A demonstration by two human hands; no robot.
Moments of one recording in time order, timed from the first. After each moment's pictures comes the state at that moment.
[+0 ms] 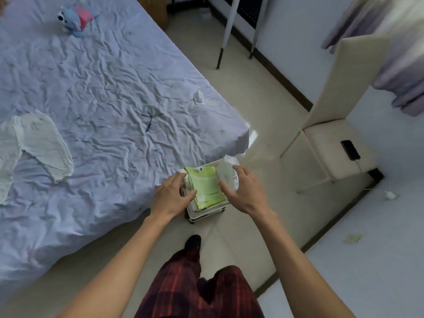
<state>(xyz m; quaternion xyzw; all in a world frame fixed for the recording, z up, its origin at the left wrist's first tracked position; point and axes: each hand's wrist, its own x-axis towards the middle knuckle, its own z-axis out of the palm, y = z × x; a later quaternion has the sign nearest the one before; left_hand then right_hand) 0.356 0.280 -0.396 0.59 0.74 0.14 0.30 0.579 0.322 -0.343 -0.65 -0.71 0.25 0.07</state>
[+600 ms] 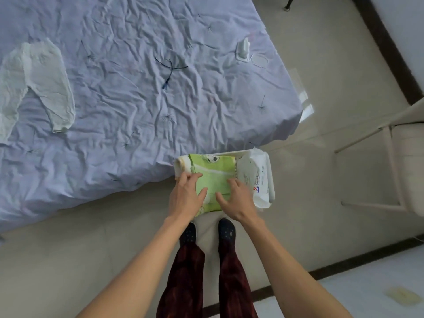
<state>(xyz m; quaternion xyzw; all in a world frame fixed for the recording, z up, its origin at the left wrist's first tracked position) 0.425 0.351 -0.559 0.43 0.84 0.10 0.31 0.579 0.415 -0.585 -0.55 -0.71 0.43 -0.07</state>
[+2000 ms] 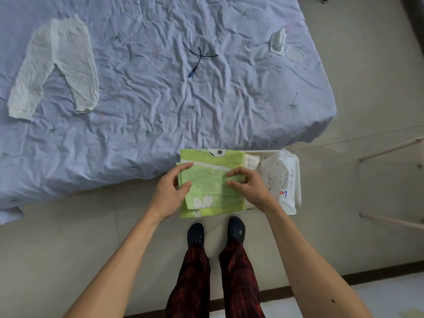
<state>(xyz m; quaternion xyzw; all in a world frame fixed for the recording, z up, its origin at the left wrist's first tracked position) 0.334 0.300 -0.547 0.29 0.78 0.35 0.44 0.541 0.444 -0.601 -0.47 -0.56 0.68 0.04</state>
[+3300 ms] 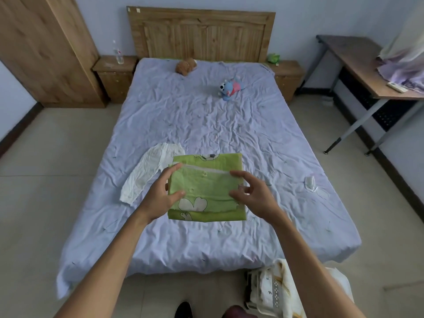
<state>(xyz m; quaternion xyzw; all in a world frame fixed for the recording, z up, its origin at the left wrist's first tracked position) -0.025 0.236 -0.264 0.38 0.73 0.48 0.32 0.198 0.428 -0.263 -0.31 -0.74 0.57 0.15</state>
